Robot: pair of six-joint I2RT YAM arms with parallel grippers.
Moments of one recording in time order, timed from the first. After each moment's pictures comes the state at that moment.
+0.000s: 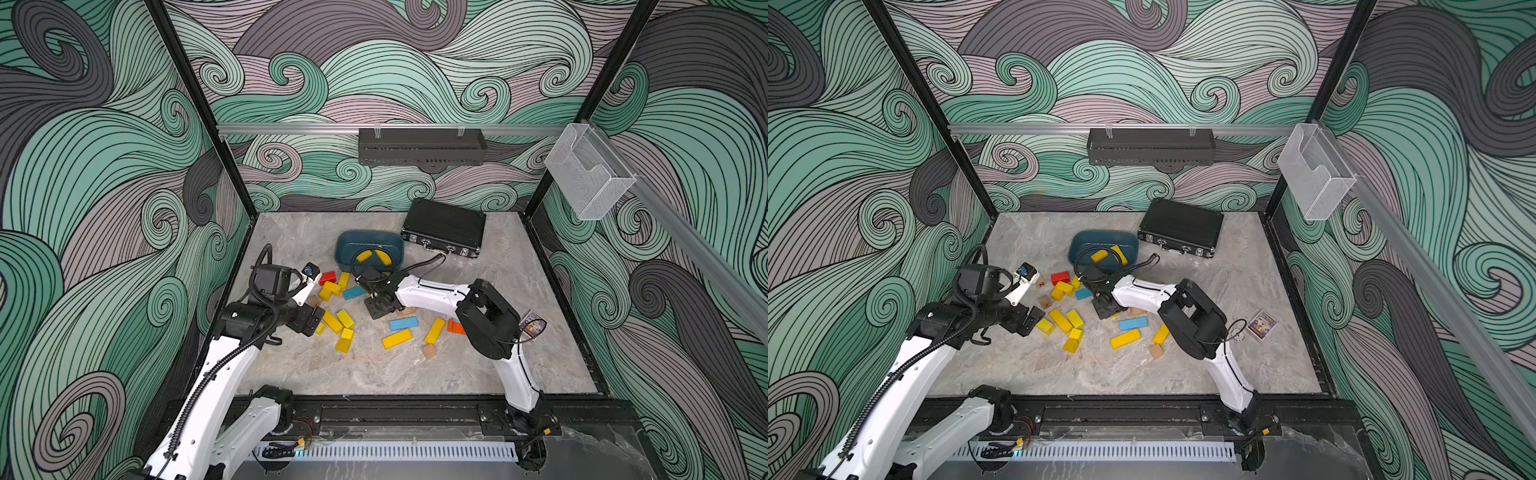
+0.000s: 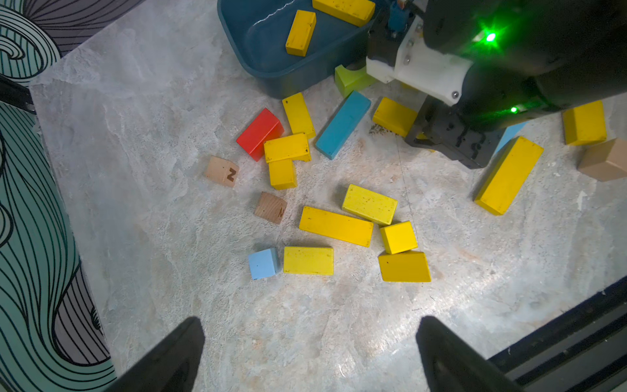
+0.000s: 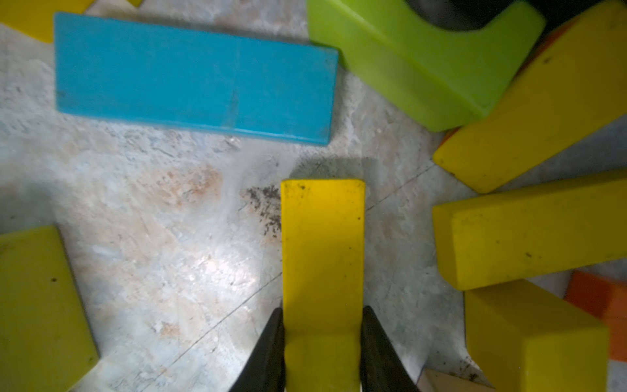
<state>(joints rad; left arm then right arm) -0.21 0.88 0.97 -1.04 0.06 0.33 0.92 2.15 1.56 -0.66 0.16 0.34</state>
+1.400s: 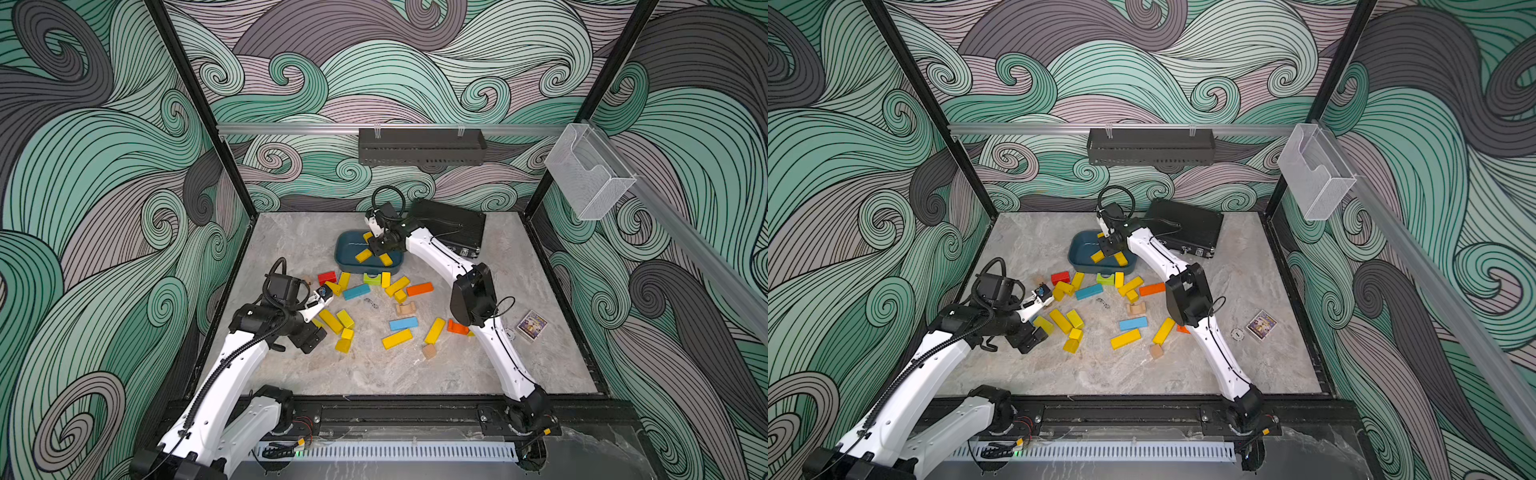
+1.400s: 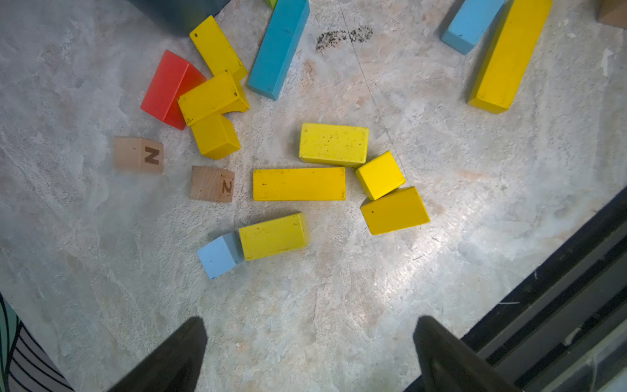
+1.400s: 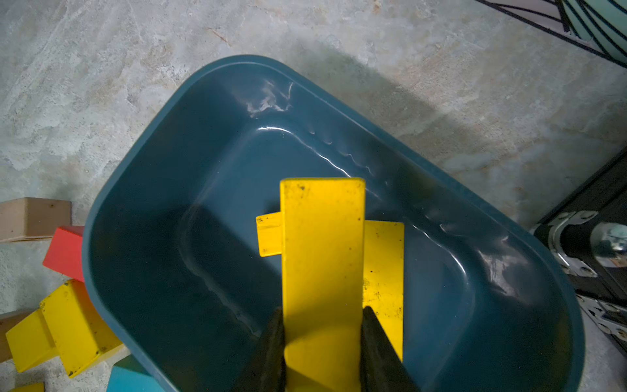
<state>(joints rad) -0.21 0.93 0.82 -1.03 0.12 0.58 0.64 2.54 2.42 -0.84 -0.05 0.05</state>
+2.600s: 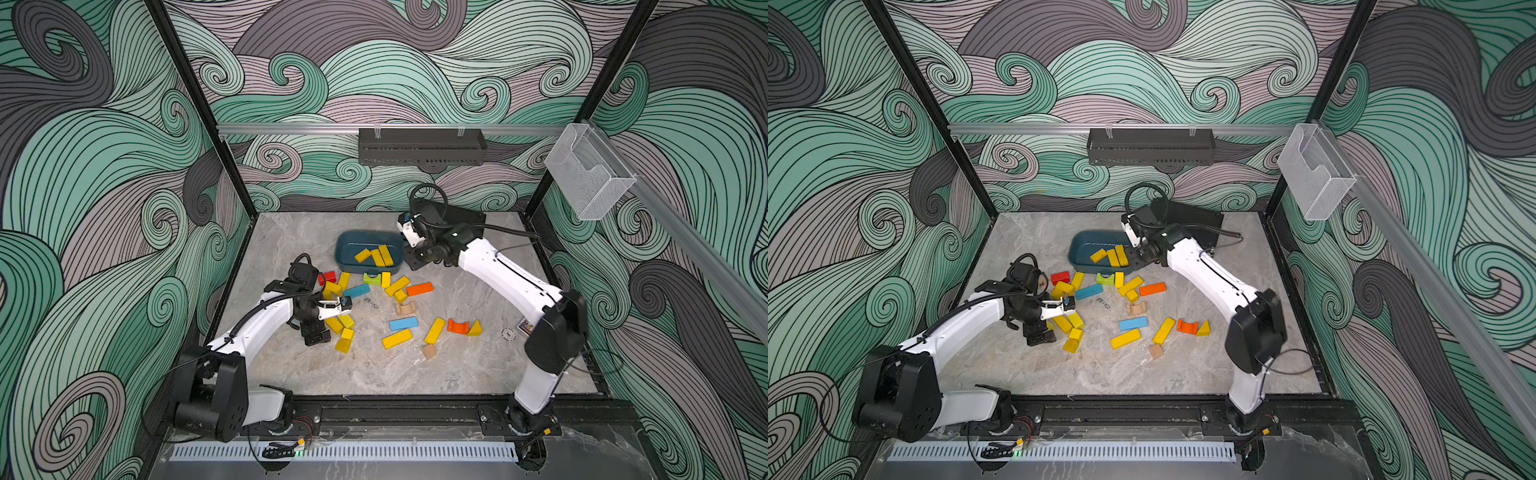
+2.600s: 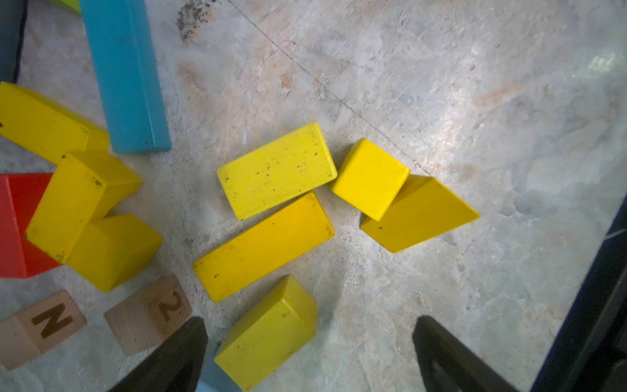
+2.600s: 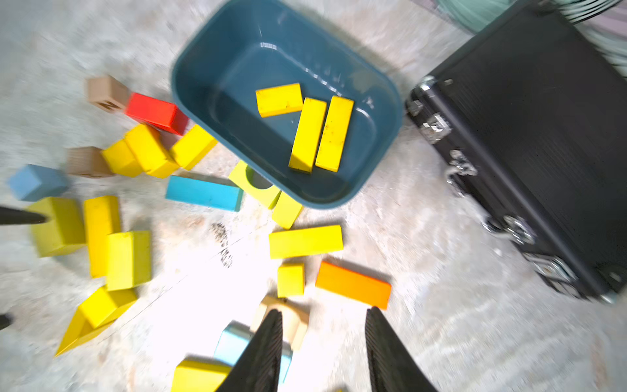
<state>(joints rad) -0.21 1.34 0.82 -0.85 0.23 1.10 0.65 1.72 1.63 -0.85 0.07 0.03</state>
